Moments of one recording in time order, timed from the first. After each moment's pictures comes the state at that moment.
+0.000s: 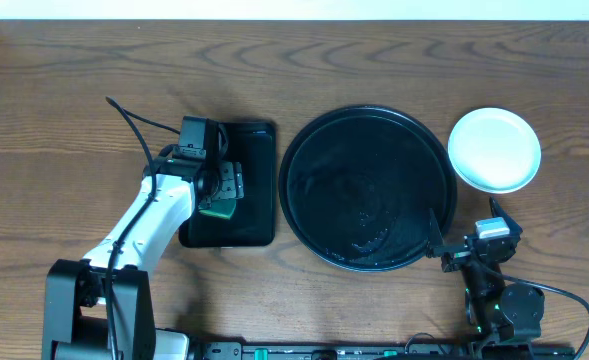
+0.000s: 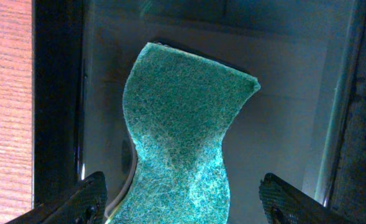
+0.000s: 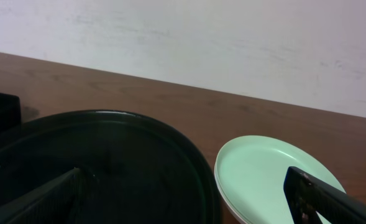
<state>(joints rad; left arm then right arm) -0.15 1.57 0.92 -0.58 -0.01 -0.27 0.06 0.01 0.01 -0.06 -0.10 -0.10</state>
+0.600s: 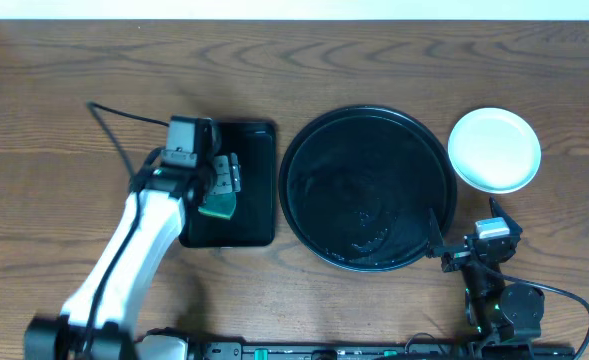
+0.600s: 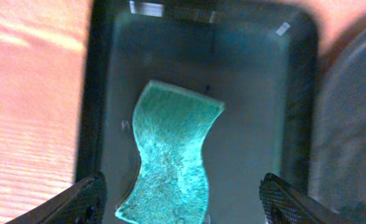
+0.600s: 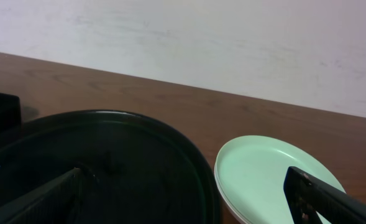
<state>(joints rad) -0.15 1.41 0.91 -0.58 -0.01 -0.27 0.06 0.01 0.01 -0.06 -0.10 -0.10</state>
